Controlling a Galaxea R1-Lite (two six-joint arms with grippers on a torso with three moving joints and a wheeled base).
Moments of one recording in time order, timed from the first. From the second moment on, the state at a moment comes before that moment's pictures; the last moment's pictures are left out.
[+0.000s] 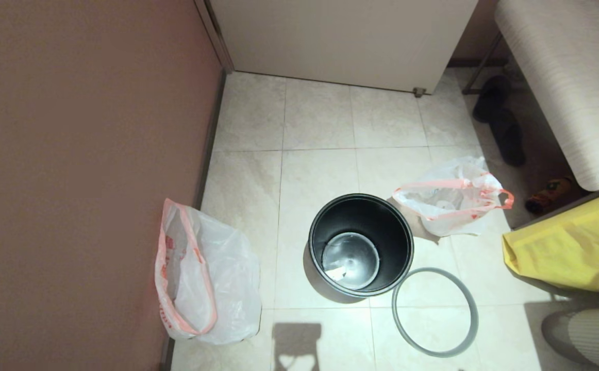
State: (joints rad) left arm 0.00 0.00 0.00 0.00 0.01 -0.01; right arm 0.00 0.00 -0.11 0.11 0.01 0.05
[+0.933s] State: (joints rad) left arm 0.00 0.00 0.00 0.00 0.01 -0.01; right arm 0.00 0.00 0.00 0.00 0.00 0.00
